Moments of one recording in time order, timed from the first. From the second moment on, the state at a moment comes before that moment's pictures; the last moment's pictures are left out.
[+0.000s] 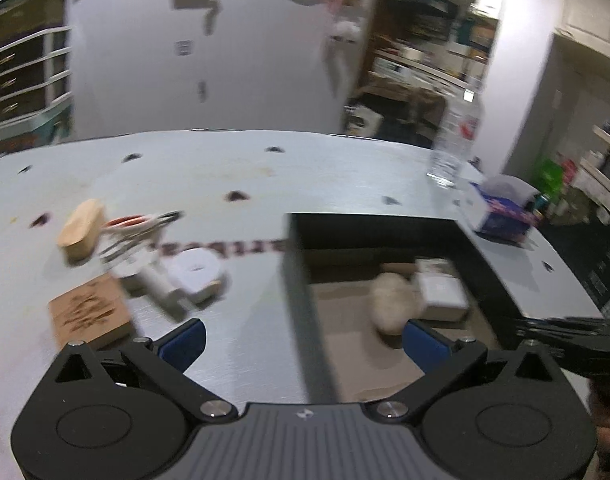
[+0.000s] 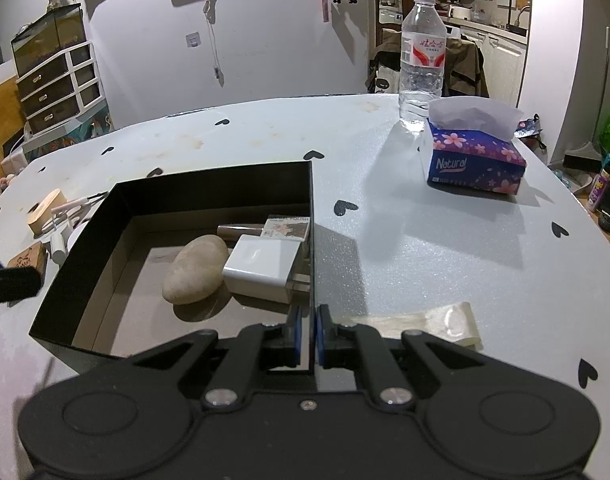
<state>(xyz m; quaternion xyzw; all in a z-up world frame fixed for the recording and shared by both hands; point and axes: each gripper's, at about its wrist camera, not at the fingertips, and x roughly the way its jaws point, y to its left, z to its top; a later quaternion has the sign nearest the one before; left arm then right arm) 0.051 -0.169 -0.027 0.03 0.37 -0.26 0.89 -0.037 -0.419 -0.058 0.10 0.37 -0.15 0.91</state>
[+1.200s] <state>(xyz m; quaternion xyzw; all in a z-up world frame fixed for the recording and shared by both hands) 0.137 -0.101 -0.096 -0.05 0.35 0.04 0.94 -0.039 -0.413 -0.059 0.09 0.36 -0.16 0.91</state>
